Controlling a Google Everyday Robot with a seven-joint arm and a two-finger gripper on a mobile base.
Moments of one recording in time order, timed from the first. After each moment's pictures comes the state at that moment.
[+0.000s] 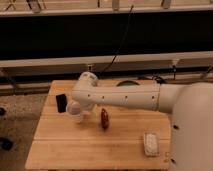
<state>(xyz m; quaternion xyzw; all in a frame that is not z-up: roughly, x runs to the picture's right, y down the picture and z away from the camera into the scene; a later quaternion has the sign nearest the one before) -0.106 0.116 0.789 -0.16 -0.19 -0.53 0.81</state>
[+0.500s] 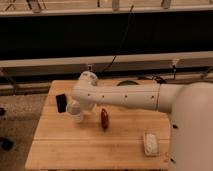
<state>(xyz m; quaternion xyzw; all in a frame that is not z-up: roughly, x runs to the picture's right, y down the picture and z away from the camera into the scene) -0.108 0.116 0.791 -0.16 -0.19 -0.53 0.81</state>
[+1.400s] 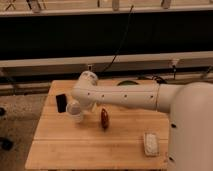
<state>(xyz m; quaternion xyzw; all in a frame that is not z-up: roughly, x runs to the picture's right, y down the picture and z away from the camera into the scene) -0.110 0.115 0.794 -0.16 -0.20 -0.53 0.81</state>
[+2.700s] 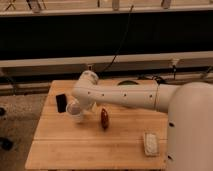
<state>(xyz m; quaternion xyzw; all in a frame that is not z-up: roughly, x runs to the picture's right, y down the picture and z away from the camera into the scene) -0.113 0.116 0.801 -0.16 -0.21 -0.55 0.80</state>
